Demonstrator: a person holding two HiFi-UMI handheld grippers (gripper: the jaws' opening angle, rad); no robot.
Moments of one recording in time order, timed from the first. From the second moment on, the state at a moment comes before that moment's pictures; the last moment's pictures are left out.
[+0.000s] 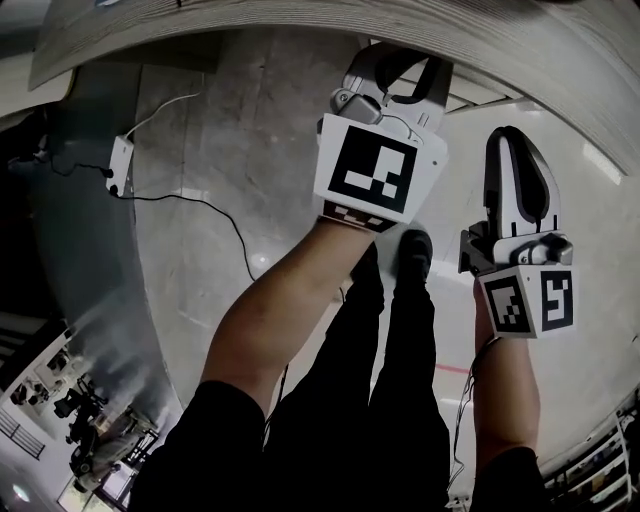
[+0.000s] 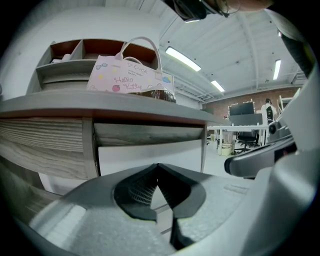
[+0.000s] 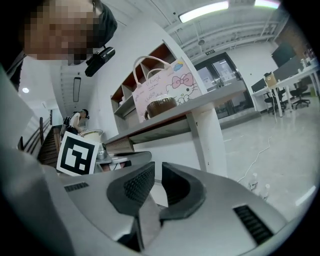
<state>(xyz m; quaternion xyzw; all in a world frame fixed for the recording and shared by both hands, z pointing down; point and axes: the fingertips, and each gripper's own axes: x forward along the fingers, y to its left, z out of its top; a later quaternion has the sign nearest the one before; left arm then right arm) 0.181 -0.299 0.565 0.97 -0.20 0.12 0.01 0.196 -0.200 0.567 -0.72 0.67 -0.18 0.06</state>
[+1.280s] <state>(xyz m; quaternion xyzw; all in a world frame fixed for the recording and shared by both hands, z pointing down) 0.005 -0.054 0.082 0.99 -0.06 0.11 0.01 0.037 -0.048 0.065 -0.66 0.75 -0.09 0.05</state>
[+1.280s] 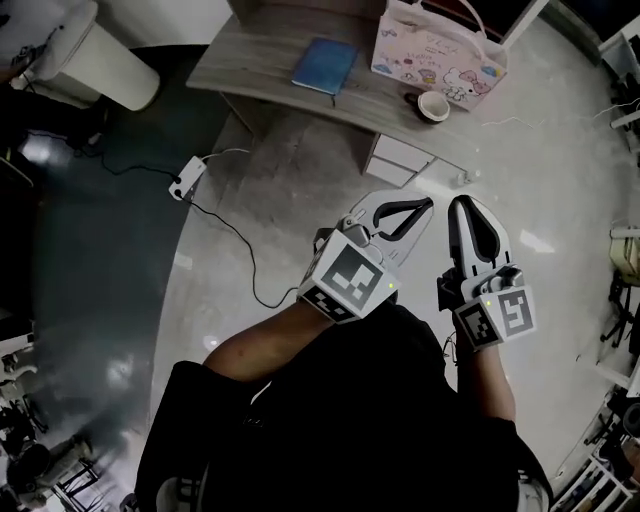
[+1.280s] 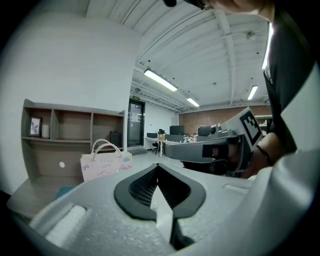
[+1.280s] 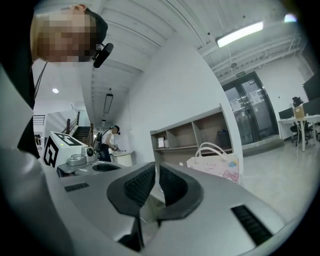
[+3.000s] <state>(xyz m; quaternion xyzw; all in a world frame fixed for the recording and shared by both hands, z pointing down) 0.054 -0.027 0.025 0.99 -0.09 0.12 -0.03 0.097 0.019 0.017 -0.62 0.78 -0.09 0.03</state>
